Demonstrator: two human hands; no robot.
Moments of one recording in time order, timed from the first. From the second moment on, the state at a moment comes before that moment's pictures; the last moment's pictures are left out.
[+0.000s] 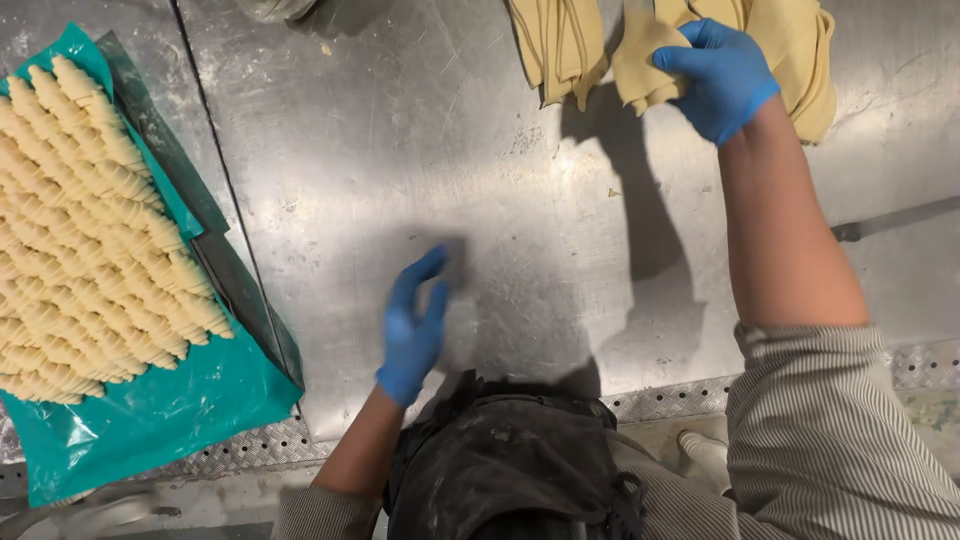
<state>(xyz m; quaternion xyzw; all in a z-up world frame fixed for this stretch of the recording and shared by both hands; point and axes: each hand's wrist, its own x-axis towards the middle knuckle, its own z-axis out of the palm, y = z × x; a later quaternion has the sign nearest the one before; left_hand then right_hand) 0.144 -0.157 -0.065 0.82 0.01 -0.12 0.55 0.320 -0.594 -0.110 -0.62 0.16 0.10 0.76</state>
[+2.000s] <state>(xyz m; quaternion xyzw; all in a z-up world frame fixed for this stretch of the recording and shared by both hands) 0.062 0.010 -0.113 0.52 0.06 -0.34 0.79 0.103 -0.193 -0.124 -0.25 0.37 0.36 0.82</state>
